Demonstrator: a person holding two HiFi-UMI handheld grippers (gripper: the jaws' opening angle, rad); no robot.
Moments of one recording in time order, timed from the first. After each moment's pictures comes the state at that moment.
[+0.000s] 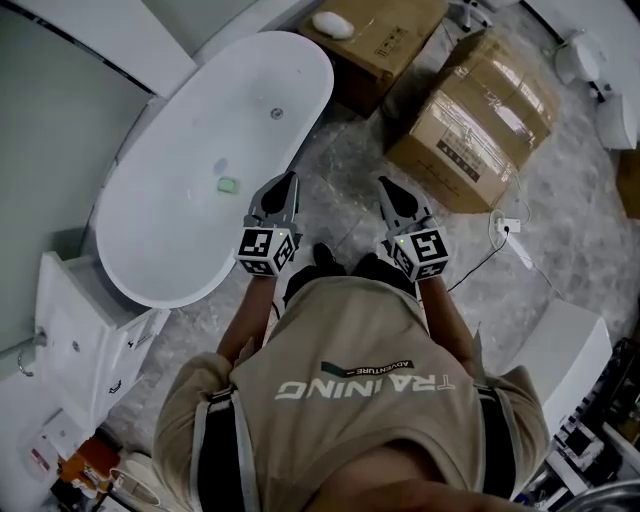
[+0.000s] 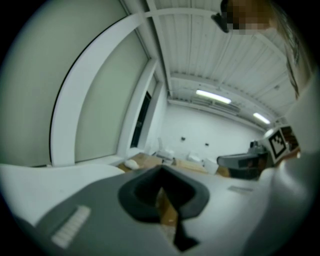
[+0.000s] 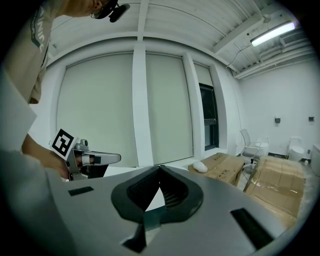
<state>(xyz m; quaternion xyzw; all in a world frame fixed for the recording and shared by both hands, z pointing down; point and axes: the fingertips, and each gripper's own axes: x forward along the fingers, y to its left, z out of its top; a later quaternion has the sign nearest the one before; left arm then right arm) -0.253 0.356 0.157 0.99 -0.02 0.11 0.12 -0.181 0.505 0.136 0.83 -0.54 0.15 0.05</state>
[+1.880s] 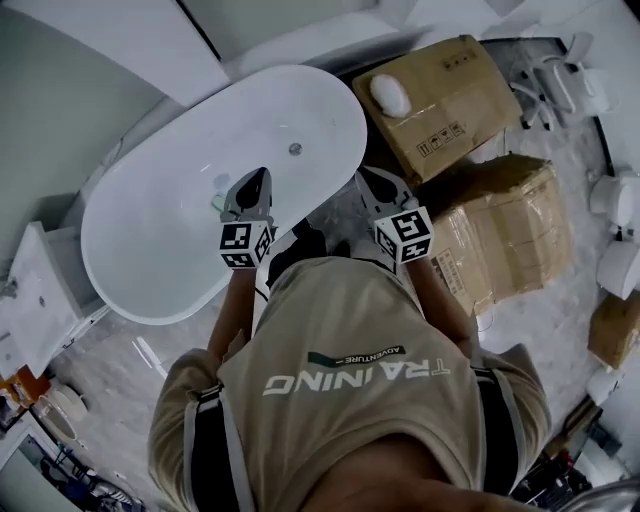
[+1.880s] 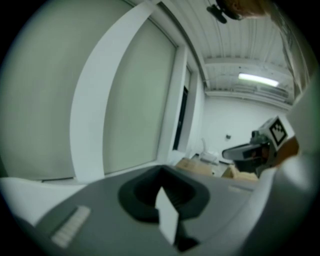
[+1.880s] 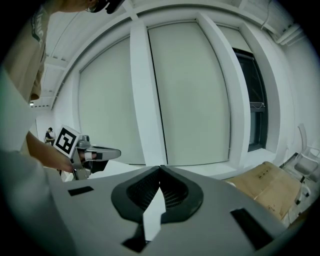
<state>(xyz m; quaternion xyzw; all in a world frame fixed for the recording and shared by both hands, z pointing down) -0.050 0.103 0.186 0.95 -0.24 0.14 0.11 0.093 0.217 0.172 0.67 -0.71 0.18 0.09</state>
